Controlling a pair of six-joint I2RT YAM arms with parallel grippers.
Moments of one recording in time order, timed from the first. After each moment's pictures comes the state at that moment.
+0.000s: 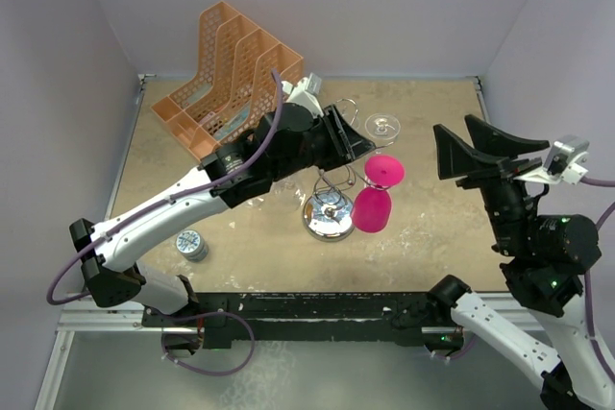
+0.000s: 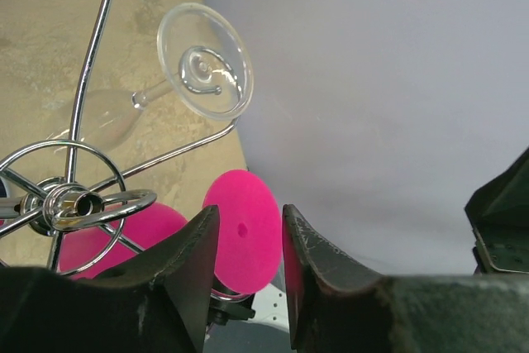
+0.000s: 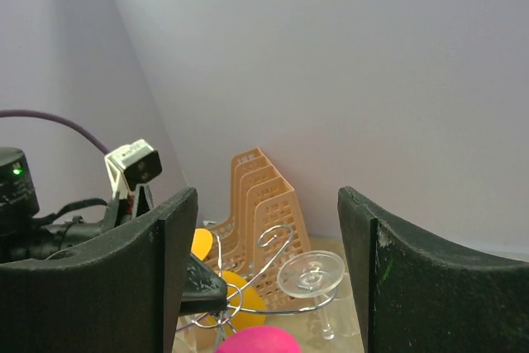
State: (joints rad) left arm -1.03 1.44 1.61 -0.44 -0.14 -1.07; right arm 0.64 0.51 1.04 -0.01 0.27 0.16
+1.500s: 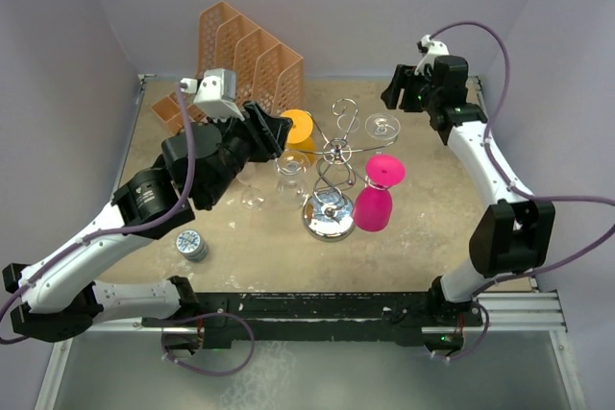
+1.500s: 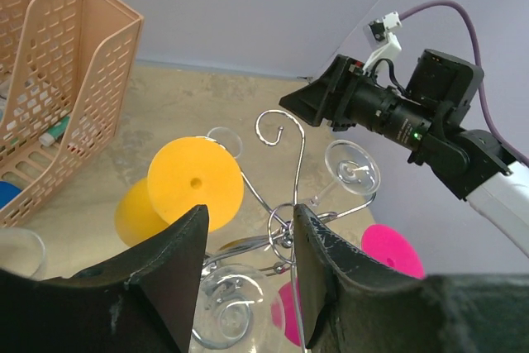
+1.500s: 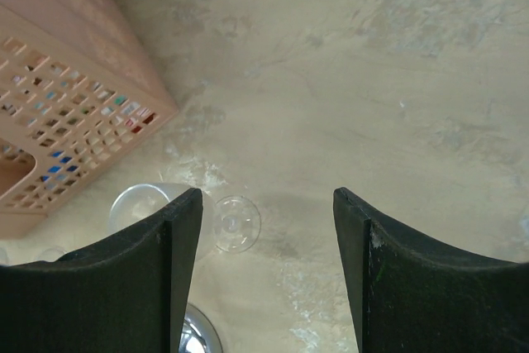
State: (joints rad) left arm -1.03 1.11 1.51 -0.49 -0.60 -0.56; right arm 0.11 1.55 1.40 -0.27 -0.17 0.20
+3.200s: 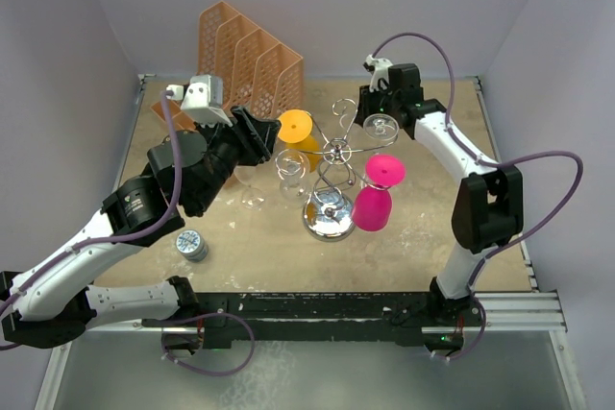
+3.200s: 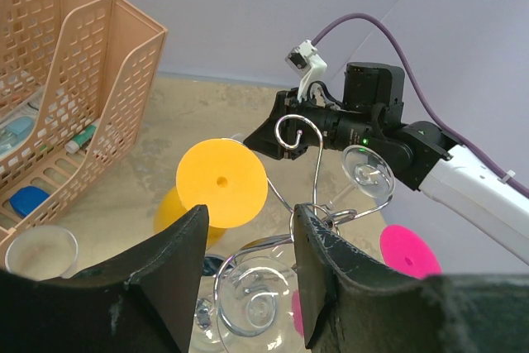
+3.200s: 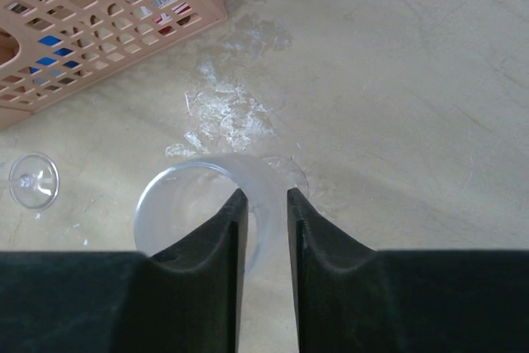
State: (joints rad) left arm -1.03 1.03 1.44 -0.47 -0.64 -0.51; right arm 0.27 1.77 1.49 -0.38 -0.26 0.05
